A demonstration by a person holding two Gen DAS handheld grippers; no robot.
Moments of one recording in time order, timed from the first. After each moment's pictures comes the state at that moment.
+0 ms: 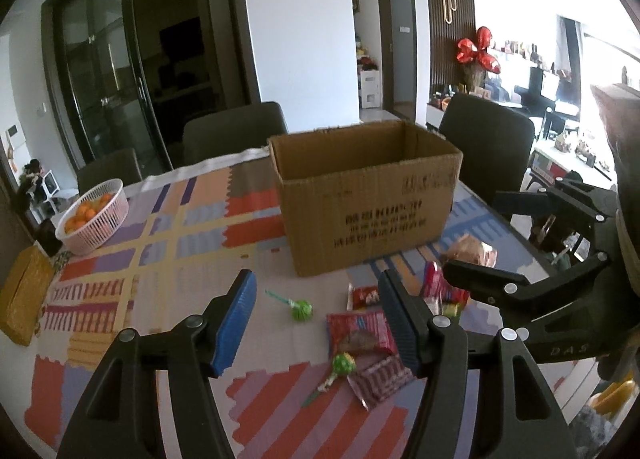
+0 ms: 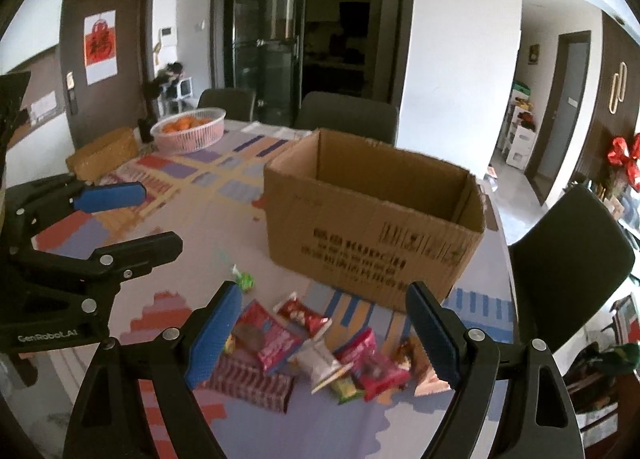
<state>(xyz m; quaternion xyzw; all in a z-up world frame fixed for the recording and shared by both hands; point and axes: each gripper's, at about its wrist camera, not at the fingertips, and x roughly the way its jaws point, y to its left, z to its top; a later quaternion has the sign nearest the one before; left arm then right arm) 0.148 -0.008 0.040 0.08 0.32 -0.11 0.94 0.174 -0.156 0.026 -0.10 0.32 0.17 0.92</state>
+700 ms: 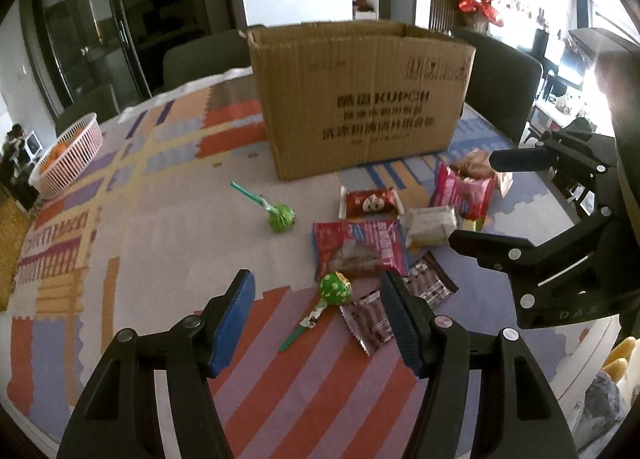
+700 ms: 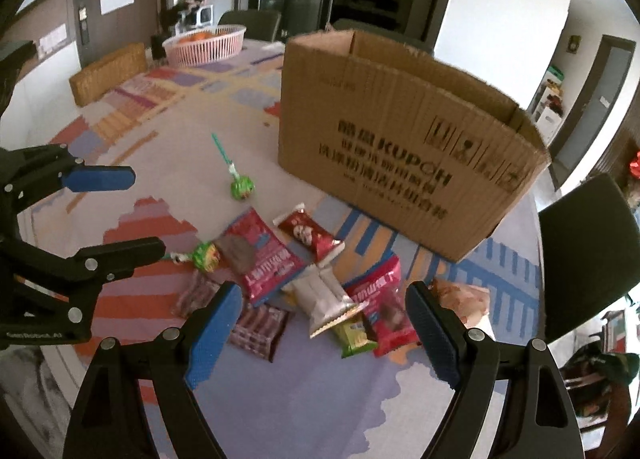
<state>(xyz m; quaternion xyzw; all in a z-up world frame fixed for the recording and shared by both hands) 0.157 -0.008 -0.044 0.08 0.43 -0.12 0.89 0.187 -0.144 -0.046 -0.17 0.42 0.19 0.87</state>
